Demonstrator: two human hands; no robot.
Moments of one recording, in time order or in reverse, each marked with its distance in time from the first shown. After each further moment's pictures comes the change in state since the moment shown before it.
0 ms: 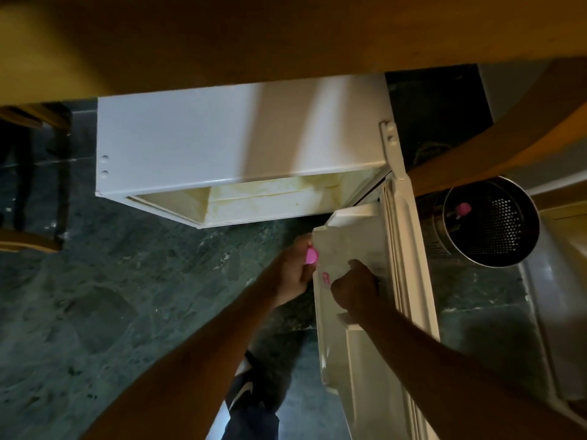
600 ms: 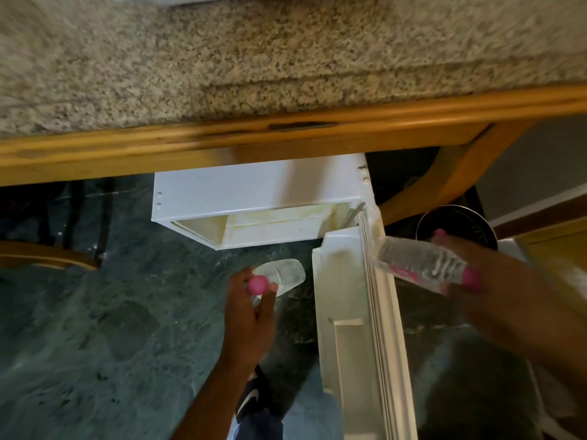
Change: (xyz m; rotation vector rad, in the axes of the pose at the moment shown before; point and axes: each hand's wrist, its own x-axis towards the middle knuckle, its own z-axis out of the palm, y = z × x) left_hand -0.135 0.110 -0.049 -0.387 0.713 -0.256; right_hand -0.193 -0.019 -0.236 -0.399 0.120 -0.439
